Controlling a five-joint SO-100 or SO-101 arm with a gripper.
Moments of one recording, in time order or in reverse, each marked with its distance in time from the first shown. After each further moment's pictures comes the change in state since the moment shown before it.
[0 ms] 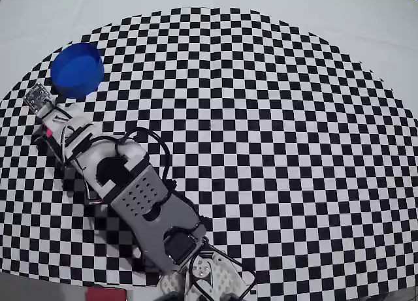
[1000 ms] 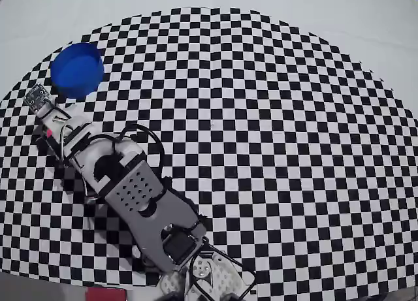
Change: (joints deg) arm 0.0 -4.1 -3.7 0.9 0.0
